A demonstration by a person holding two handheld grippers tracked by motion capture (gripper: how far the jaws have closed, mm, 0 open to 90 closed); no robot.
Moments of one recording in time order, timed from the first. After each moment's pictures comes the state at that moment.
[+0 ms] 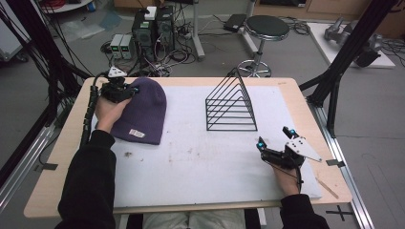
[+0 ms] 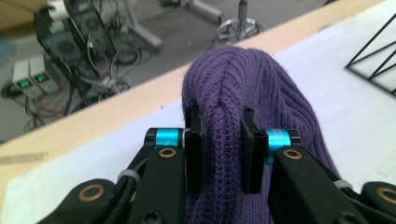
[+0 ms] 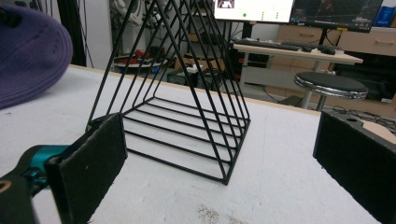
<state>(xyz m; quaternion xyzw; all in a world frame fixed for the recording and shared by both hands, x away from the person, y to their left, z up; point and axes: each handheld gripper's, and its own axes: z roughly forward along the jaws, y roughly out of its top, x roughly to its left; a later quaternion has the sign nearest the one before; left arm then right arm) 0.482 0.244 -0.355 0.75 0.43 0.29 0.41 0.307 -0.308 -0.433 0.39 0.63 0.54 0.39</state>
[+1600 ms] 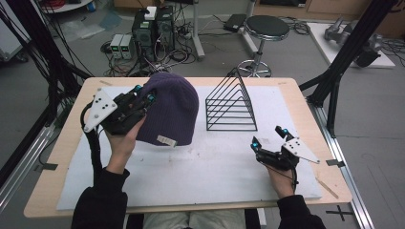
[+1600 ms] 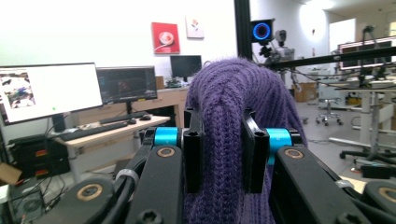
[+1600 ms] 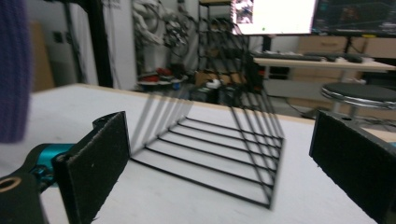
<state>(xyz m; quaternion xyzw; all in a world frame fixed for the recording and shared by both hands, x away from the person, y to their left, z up) 0.309 0.165 -0.286 0.59 0.23 0.36 0.69 0.299 -0.288 -0.424 0.38 0.61 0.59 0.36</state>
